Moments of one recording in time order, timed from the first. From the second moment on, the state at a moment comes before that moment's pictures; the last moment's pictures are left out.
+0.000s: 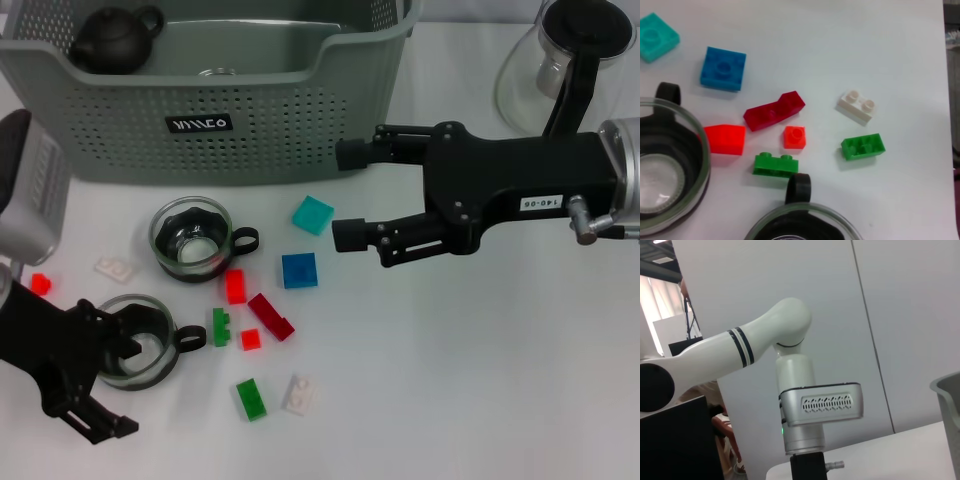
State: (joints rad) left arm -0.38 -2.17 0.94 1.34 2.70 1.92 -1.55; right arm 0.56 2.10 -1.18 -0.87 -1.61 -1.67 1.59
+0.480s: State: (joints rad) left arm -0.40 -2.17 1.09 1.37 2.70 1.93 -1.64; right arm 0.55 2.10 -1.17 -0.87 -1.61 -1.67 1.57
